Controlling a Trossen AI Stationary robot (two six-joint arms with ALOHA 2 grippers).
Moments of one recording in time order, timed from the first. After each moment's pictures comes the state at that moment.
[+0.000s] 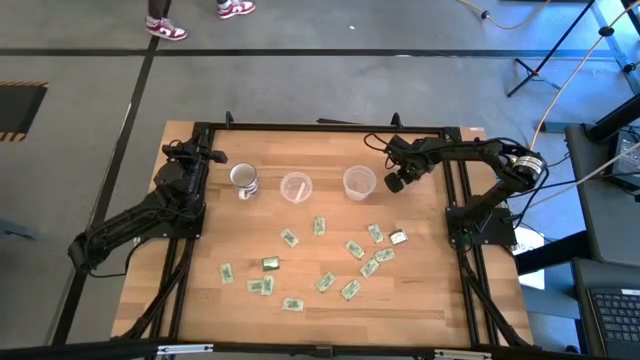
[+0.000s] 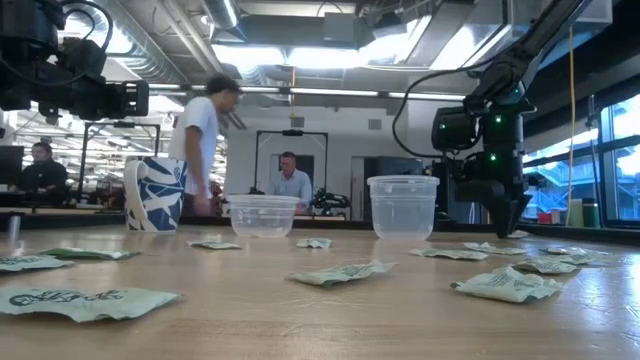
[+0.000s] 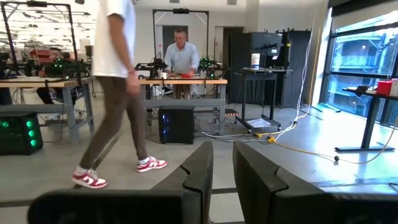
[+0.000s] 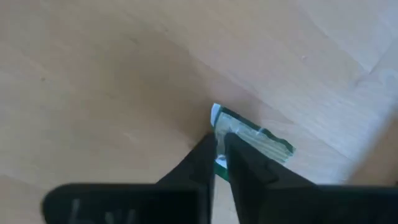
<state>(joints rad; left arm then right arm) 0.65 0.11 0.01 0.25 -0.84 0.07 -0.66 1.60 0.73 -0.65 0.22 0.33</state>
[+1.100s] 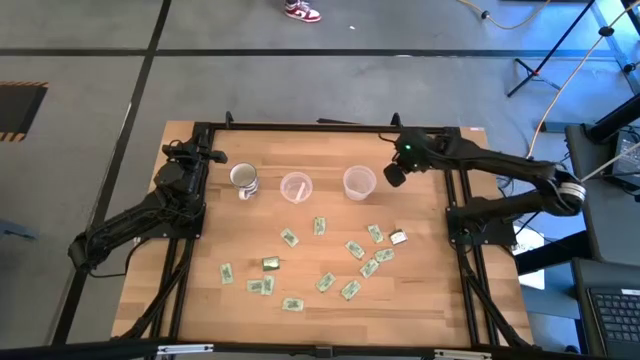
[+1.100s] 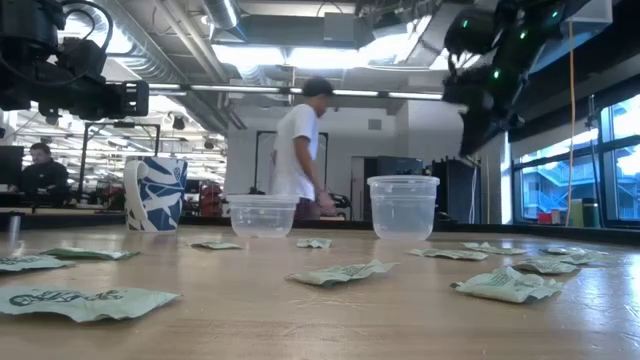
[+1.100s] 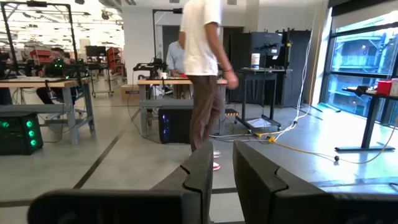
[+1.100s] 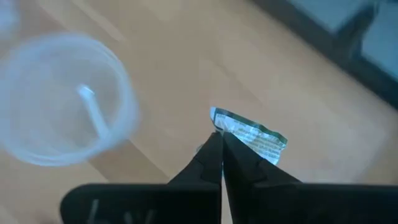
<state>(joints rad) 0.65 0.11 0.01 0.25 -0.84 0.07 -0.48 1.15 0.85 -0.69 0.21 0.30</state>
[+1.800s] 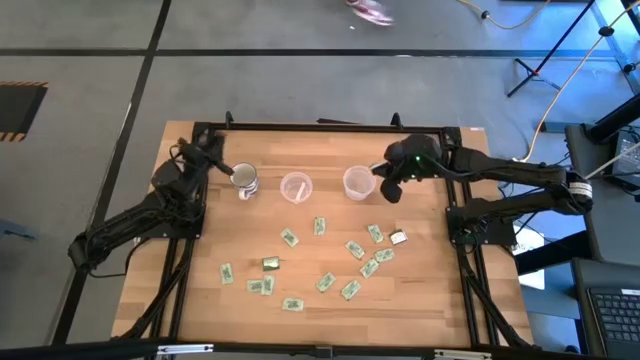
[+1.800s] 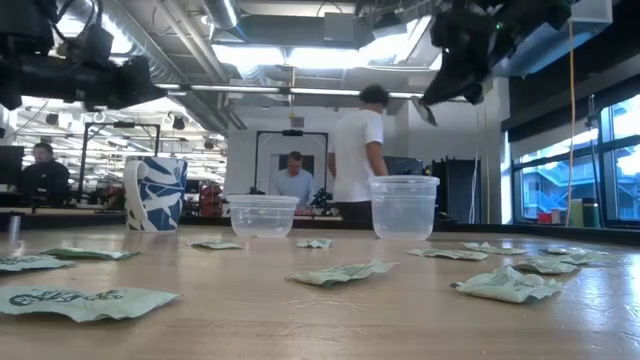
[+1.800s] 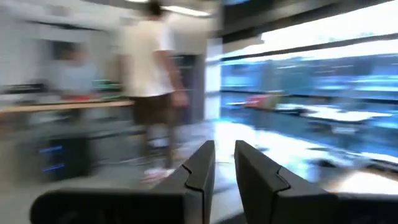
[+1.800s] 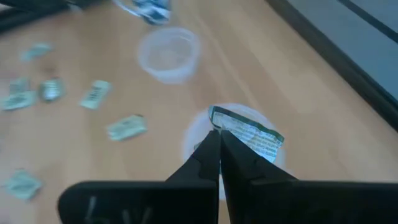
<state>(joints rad) 0.65 0.11 0.01 0.33 -0.31 0.03 -0.29 1.09 0.85 -0.42 -0.01 0.15</state>
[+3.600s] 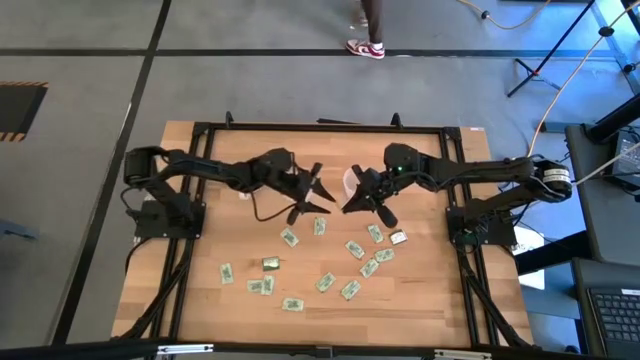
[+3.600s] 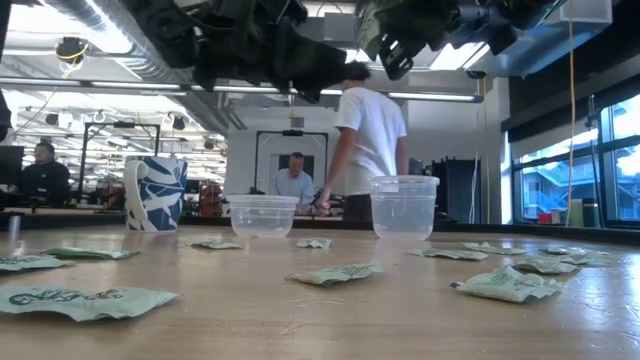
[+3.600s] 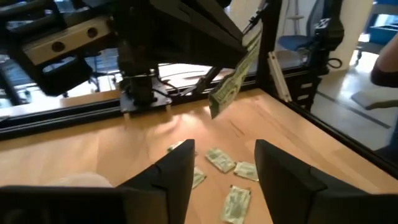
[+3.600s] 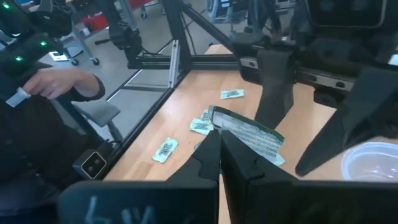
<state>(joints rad) 0.21 1.60 0.84 0.56 0.57 0.14 -0.17 1.32 0.85 0.14 -0.63 0.02</state>
